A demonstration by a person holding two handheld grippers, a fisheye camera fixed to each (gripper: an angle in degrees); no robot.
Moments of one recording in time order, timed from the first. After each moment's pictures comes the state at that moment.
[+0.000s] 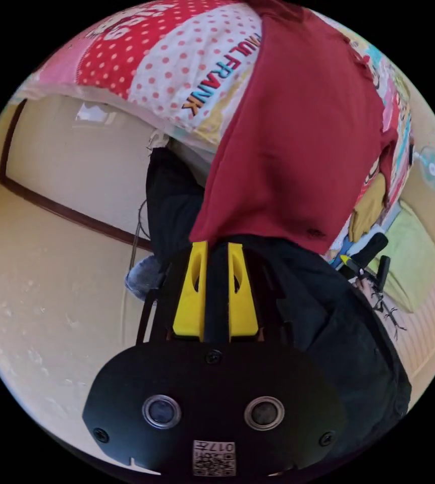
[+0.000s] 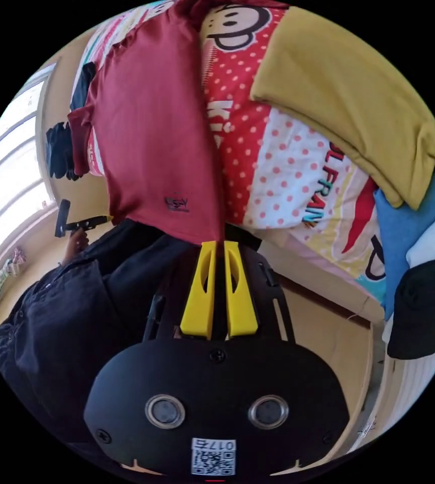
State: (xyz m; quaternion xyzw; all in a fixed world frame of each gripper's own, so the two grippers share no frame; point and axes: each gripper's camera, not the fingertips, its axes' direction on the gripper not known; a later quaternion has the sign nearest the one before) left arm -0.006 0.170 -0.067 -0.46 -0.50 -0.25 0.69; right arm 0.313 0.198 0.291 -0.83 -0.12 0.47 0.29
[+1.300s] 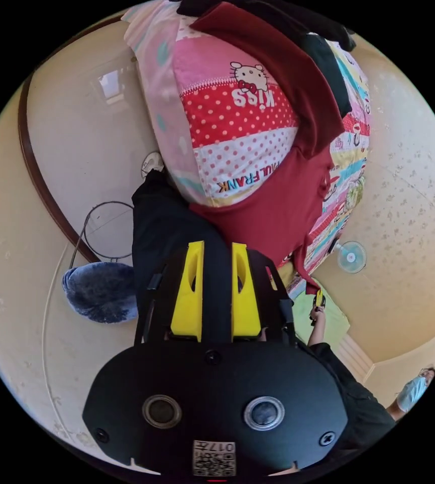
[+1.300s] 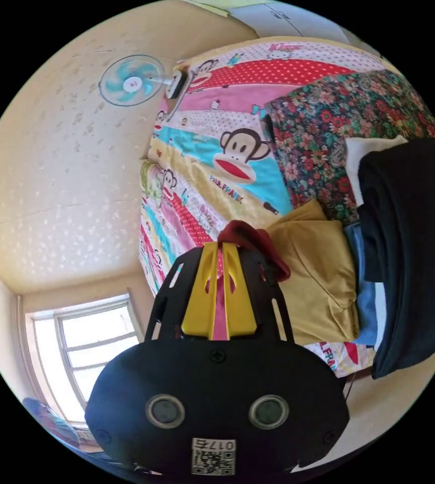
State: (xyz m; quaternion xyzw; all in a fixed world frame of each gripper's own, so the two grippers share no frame) left arm -0.039 0.045 -0.169 -0.21 -0.41 -0.38 0.80; right arm 0.484 0.186 0.398 -0.46 0.22 0.70 0.50
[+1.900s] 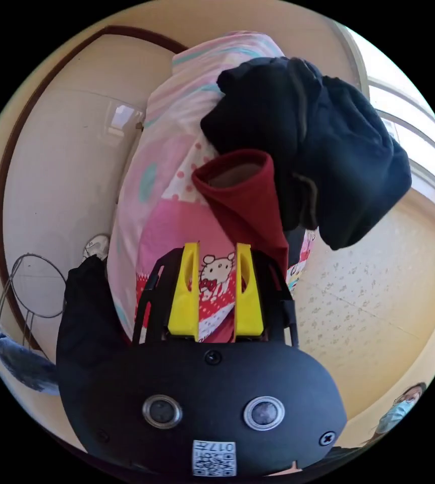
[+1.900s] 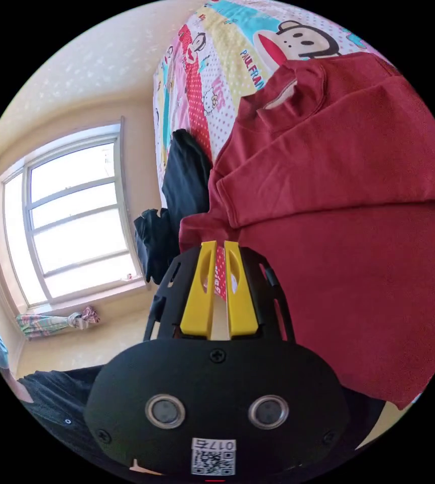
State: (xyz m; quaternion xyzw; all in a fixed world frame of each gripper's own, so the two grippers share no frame) left arm -0.148 -0.105 -0.245 0.15 -0.33 -0.39 0.85; right arm 0.020 0.314 0.614 -0.69 -0.14 0.61 0.36
